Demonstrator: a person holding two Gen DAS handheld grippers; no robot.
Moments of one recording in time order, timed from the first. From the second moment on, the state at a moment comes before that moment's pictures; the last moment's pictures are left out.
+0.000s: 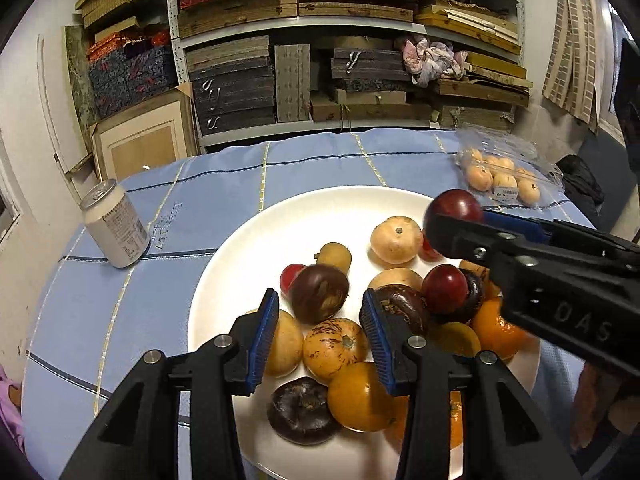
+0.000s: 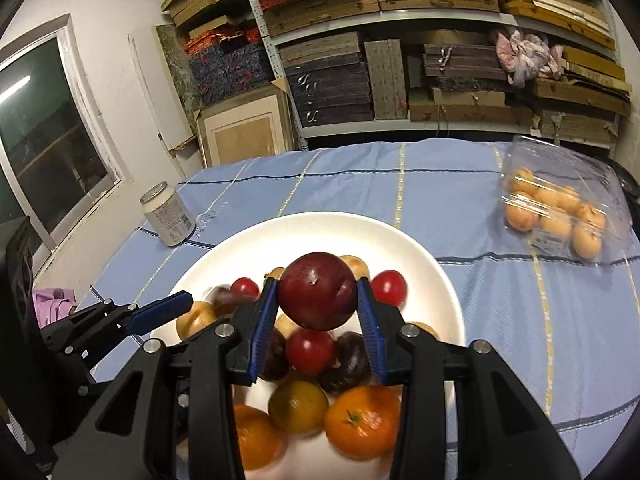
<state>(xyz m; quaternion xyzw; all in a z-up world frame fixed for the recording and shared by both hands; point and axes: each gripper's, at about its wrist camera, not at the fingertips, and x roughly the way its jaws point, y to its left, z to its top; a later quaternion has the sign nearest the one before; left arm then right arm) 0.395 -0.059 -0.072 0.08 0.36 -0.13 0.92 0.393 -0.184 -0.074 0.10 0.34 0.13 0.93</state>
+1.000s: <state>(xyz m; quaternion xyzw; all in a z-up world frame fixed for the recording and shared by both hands) 0.282 -0.031 -0.018 0.09 0.29 -0.09 0.95 0.299 -0.201 -0.021 0.13 0.31 0.13 0.93</state>
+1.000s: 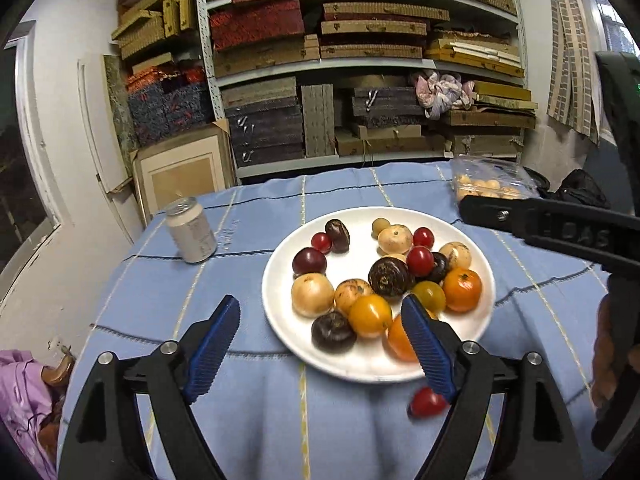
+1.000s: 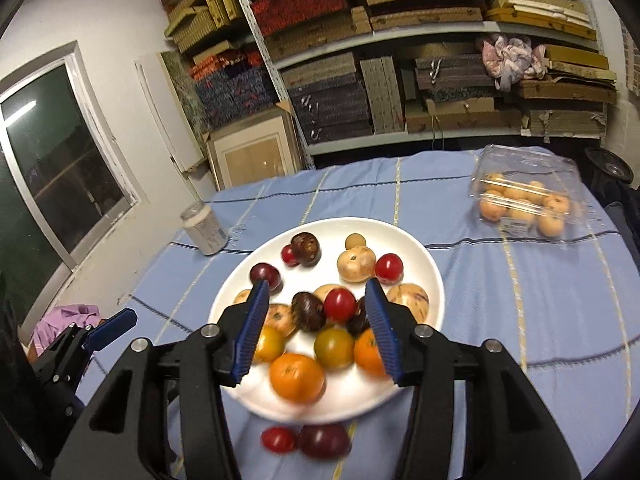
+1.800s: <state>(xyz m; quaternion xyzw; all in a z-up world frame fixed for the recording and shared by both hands) 0.177 -0.021 -0.031 0.09 0.29 -0.08 0.95 0.149 -0.246 -0.109 0.24 0.34 0.11 0.90</state>
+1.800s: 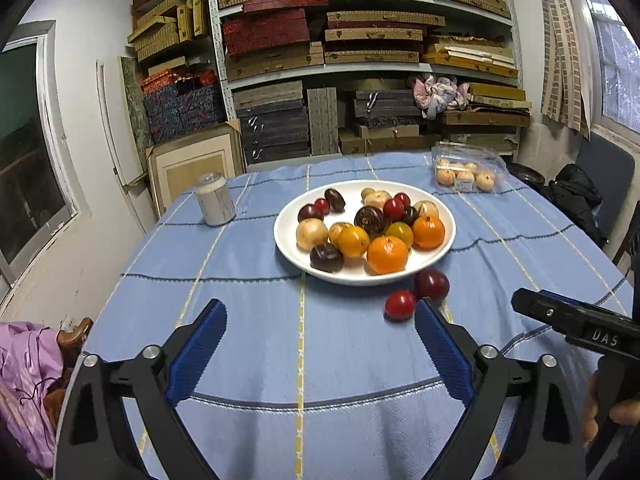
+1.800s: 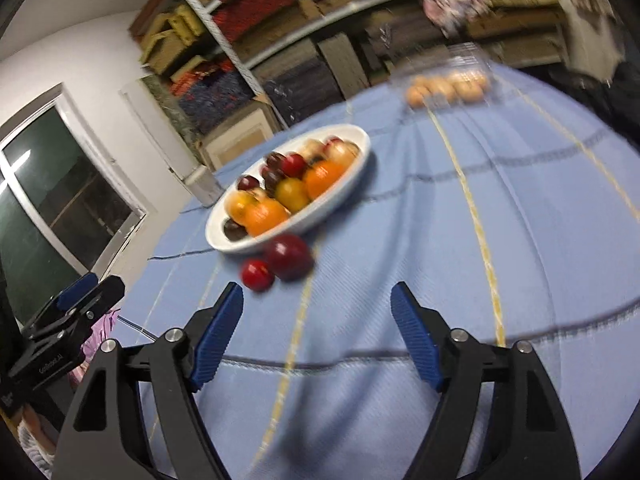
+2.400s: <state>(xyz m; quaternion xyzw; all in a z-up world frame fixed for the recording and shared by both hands) 0.231 -0.060 -0.101 0.10 0.37 -0.11 0.92 0.150 -0.271 -0.119 0.34 0.35 0.12 0.86</state>
